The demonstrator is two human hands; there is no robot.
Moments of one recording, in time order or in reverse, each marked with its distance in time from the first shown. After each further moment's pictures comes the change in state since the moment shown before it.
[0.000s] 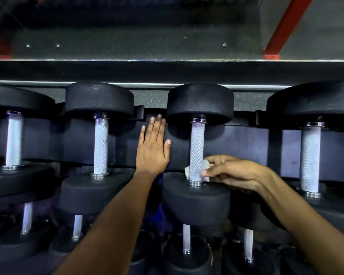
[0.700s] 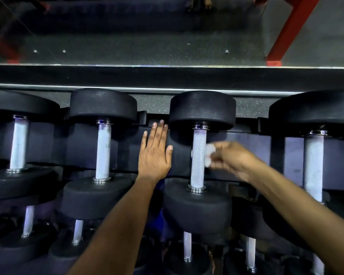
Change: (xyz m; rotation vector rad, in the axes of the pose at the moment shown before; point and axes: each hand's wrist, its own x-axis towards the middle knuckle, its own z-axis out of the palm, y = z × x) left_hand 0.001 0.000 0.002 0.015 -0.015 0.001; right_hand 0.006 -0.038 0.009 -0.043 0.464 -0.097
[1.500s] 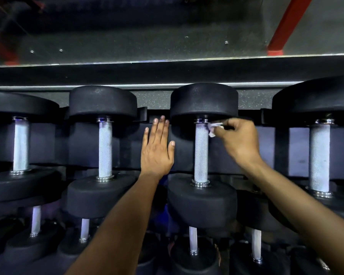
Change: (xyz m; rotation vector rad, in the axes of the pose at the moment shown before) left_hand -0.001 0.000 -0.001 -0.015 0.003 -0.002; right_hand 0.002 0.000 0.010 -0.299 0.527 -0.416
